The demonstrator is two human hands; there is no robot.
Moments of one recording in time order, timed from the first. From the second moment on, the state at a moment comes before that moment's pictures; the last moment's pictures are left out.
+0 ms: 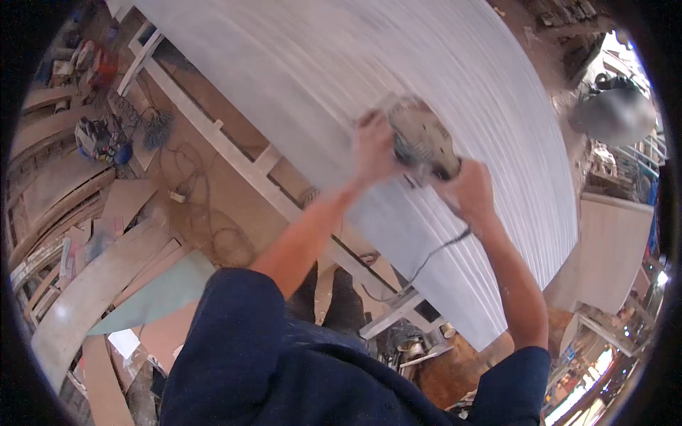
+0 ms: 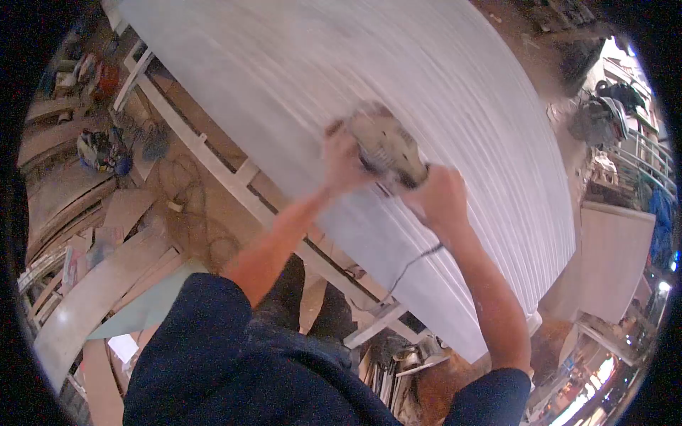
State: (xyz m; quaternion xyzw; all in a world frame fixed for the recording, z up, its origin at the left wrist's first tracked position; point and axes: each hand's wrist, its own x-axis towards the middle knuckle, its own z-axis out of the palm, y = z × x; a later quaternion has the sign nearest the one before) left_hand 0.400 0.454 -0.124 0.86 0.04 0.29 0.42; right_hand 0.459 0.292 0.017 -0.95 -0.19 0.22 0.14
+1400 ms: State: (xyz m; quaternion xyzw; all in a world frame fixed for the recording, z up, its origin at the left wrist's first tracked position) left_hand 0.236 -0.011 -0.106 0.86 -0.02 0.08 0.50; right_hand 0.275 -0.196 0.009 -0.96 -0.10 0.22 0.12
